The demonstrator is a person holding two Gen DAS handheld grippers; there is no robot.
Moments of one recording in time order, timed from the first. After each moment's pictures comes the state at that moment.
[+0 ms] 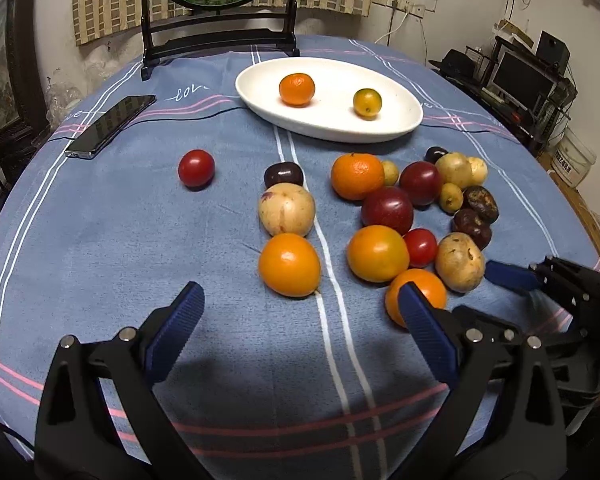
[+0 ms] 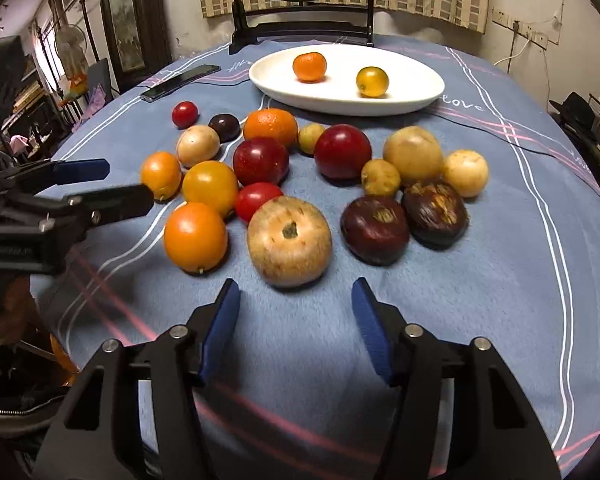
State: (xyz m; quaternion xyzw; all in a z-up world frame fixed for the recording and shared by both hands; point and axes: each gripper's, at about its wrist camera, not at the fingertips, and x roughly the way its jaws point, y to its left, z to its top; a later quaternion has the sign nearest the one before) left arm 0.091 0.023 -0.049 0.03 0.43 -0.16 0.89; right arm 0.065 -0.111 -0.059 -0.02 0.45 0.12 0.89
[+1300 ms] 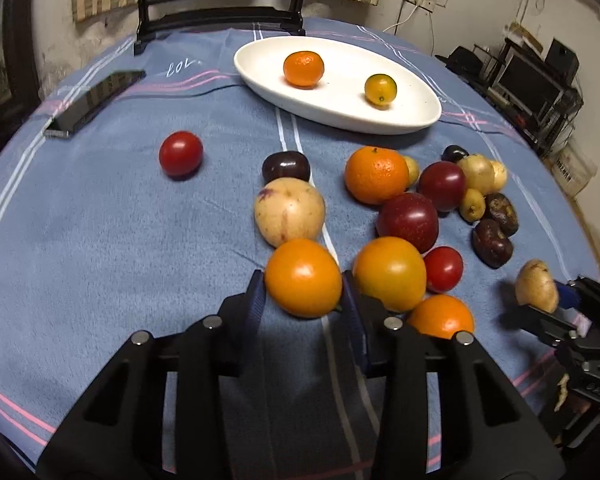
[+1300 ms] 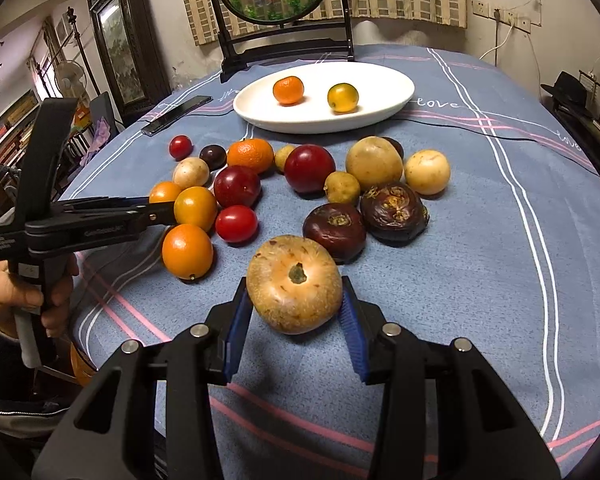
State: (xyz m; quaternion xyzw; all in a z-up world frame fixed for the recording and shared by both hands) left arm 0.122 0.012 -0.072 0.02 0.45 -0.16 0.88; right arm 0.048 -0.149 -0.045 0.05 0.42 0.13 0.90
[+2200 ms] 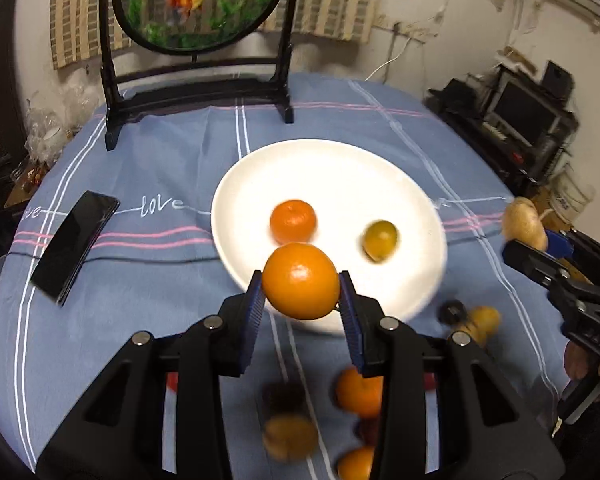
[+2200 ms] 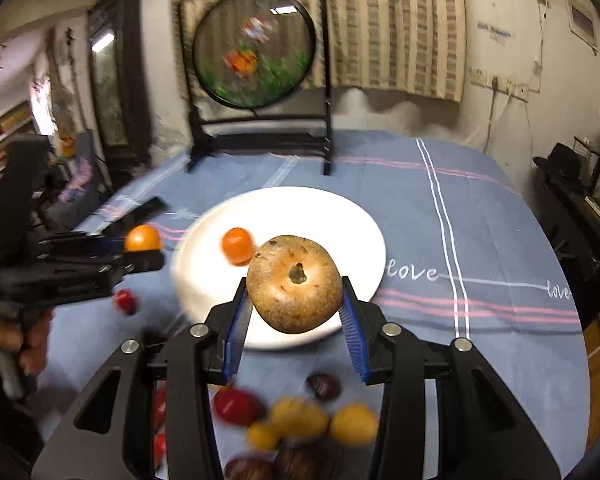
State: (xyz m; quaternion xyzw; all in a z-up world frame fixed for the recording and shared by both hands) left arm 0.260 -0.015 0.011 0.01 0.42 -0.18 0.89; right arm 0.210 -0.176 0.035 0.01 0.35 0.09 0.93
